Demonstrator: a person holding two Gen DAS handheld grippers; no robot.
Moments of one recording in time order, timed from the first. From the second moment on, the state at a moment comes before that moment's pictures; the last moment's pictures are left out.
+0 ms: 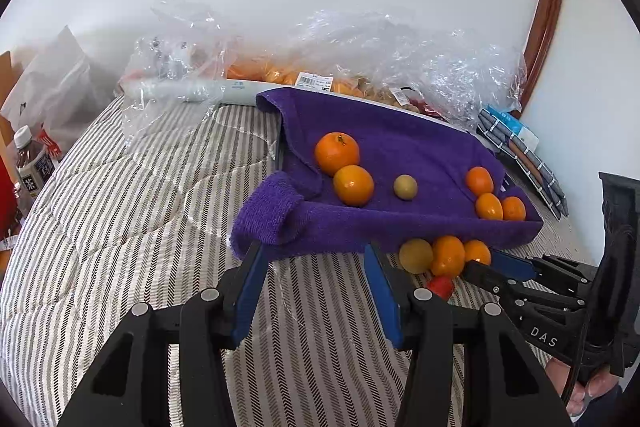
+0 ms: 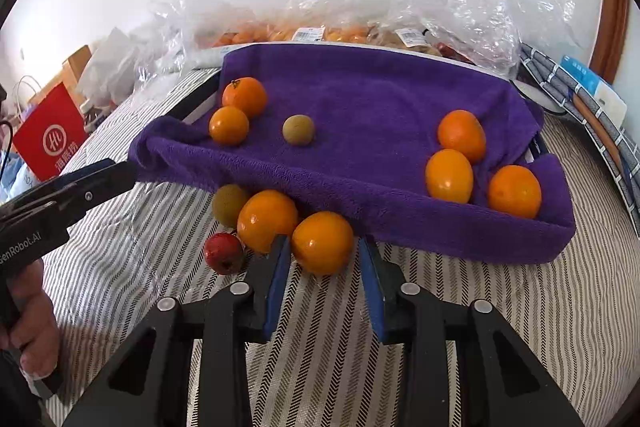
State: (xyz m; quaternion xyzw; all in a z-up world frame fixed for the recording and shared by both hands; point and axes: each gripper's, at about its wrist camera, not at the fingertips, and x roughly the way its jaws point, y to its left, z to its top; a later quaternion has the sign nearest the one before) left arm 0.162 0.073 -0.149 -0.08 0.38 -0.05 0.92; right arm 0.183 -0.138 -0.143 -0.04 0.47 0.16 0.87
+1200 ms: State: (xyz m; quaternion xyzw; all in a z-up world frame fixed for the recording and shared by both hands) left arm 0.175 -0.005 -0.170 -0.06 0.44 -0.16 0.88; right arm 0.167 -0.218 -0.142 0.00 0.47 0.12 0.88
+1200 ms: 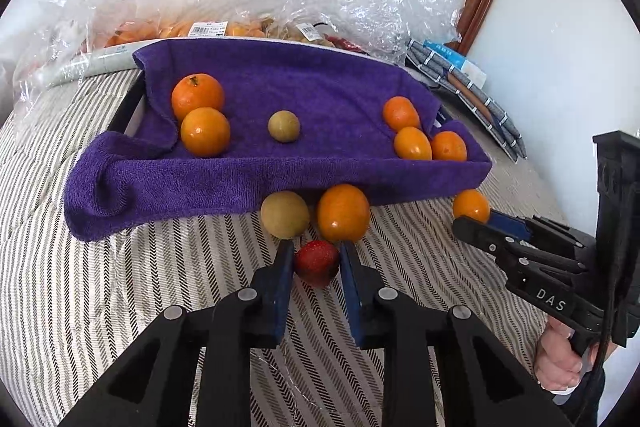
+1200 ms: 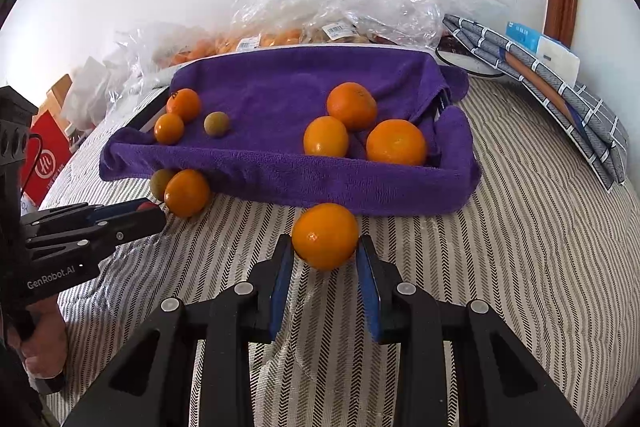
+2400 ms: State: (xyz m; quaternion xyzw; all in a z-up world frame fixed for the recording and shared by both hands) left arm 0.163 0.028 -0.147 -0.12 0.35 -0.12 0.92; right arm 0.160 -0.227 -0.133 0.03 0.44 0.13 0.89
